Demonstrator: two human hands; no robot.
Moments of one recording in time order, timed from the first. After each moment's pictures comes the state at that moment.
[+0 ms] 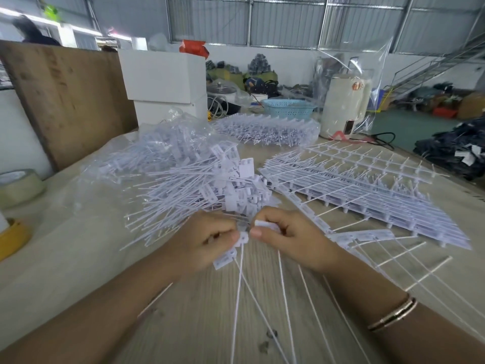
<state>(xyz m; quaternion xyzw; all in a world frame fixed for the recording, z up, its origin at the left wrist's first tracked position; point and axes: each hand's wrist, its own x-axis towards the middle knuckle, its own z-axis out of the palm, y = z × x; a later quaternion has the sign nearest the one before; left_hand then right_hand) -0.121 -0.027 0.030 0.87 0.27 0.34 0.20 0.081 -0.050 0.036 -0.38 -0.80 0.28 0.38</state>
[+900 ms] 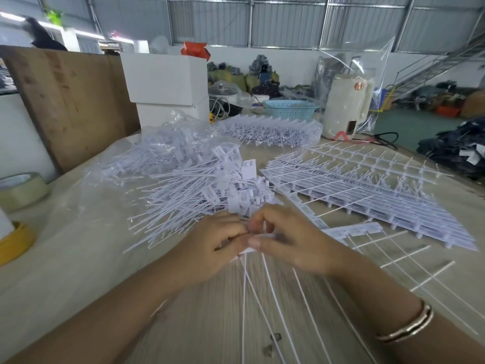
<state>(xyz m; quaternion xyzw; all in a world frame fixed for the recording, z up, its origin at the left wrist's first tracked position) -0.112 -0.033 0.030 0.88 0.26 0.36 0.16 0.077 -0.056 0.047 -0.41 -0.86 0.15 0.28</state>
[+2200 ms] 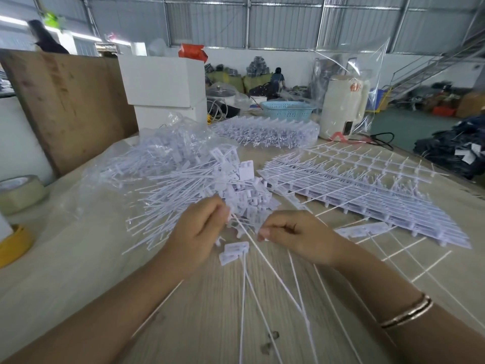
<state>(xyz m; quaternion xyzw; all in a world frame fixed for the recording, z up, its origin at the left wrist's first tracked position) -0.119 -0.030 0.032 0.79 0.33 0.48 0.20 0.095 -0.048 0.044 -0.46 -0.80 0.25 0.29</state>
